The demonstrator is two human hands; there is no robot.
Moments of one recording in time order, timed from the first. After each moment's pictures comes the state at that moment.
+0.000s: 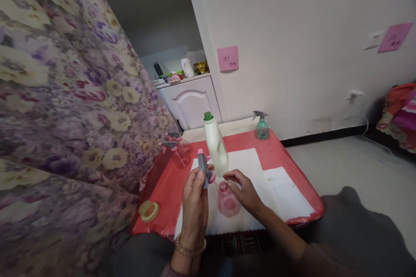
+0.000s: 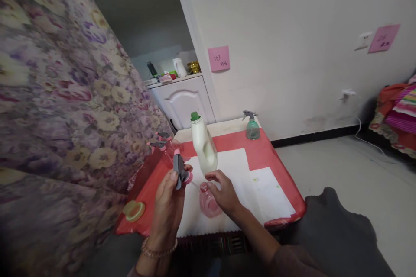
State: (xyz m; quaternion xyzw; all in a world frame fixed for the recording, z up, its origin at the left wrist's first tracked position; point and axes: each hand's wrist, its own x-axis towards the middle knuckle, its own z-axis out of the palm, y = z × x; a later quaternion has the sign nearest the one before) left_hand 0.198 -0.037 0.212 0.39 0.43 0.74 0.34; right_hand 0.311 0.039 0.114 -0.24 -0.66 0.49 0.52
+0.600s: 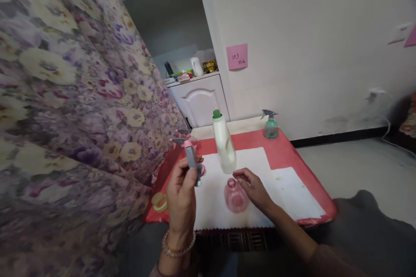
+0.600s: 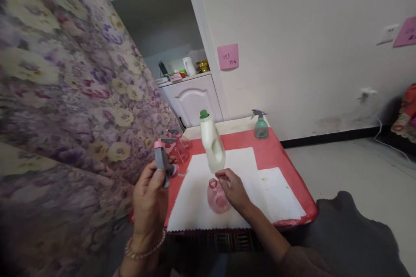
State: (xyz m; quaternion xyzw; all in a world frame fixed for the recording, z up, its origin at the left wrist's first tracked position) left_hand 0.177 -0.067 0.255 0.45 0.49 0.73 0.17; right_hand 0.316 0.042 0.105 -0.27 -0.66 0.50 0.49
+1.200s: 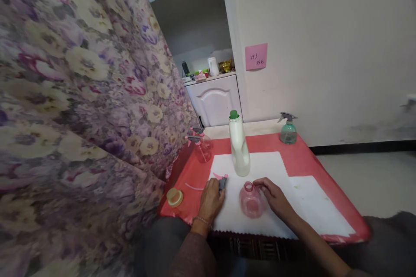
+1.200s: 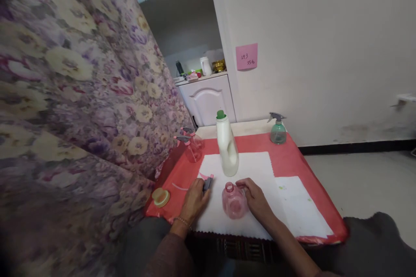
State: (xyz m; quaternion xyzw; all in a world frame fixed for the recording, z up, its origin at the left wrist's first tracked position) left_hand 0.073 -0.030 0.084 0.66 0.70 0.23 -0.09; right_hand 0.323 0.048 0.066 -0.29 -0.70 0.48 0.45
